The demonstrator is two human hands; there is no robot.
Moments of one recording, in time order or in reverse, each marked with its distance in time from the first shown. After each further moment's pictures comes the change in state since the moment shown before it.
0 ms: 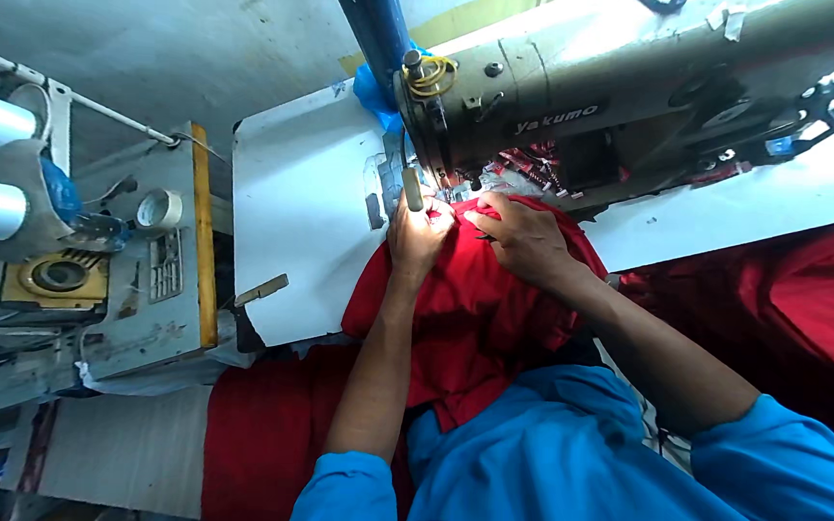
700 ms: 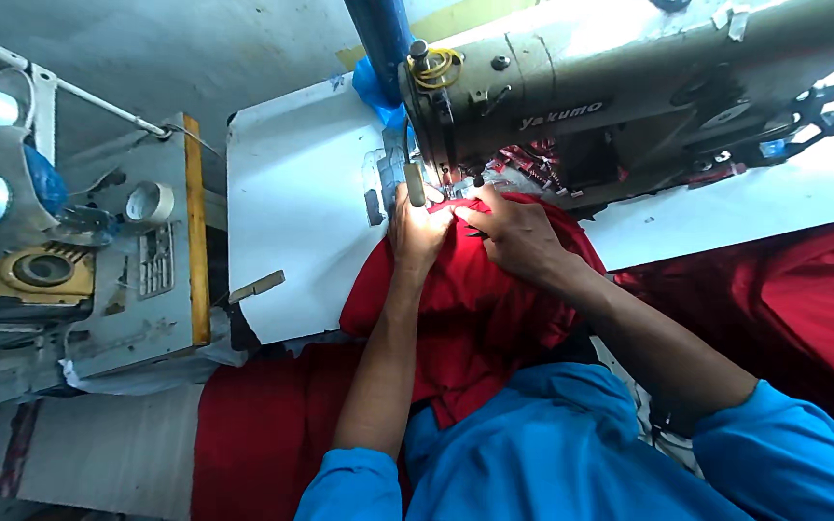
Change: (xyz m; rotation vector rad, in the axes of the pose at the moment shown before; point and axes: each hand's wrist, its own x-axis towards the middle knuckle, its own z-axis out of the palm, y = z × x) left_hand 0.001 0.000 0.003 -0.092 0.066 -0.021; right_hand 0.015 -0.013 -0.009 0.054 -0.048 -0.019
